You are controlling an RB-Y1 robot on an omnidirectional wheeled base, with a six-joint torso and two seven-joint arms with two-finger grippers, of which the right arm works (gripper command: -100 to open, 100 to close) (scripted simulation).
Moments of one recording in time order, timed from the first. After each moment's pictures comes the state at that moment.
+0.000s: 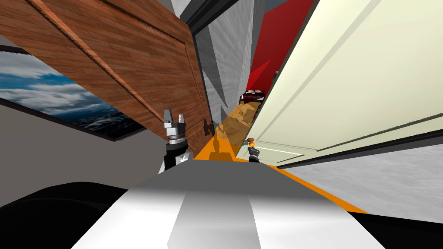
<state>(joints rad) 0.10 -0.14 -0.04 -0.87 -0.51 -0.77 -1.33</state>
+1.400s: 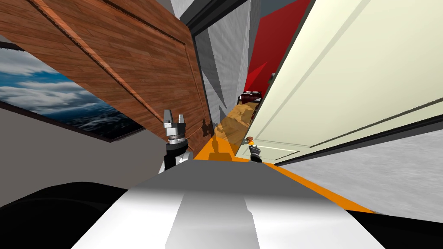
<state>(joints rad) 0.07 -0.17 -0.08 -0.89 -0.54 -0.63 -1.30</state>
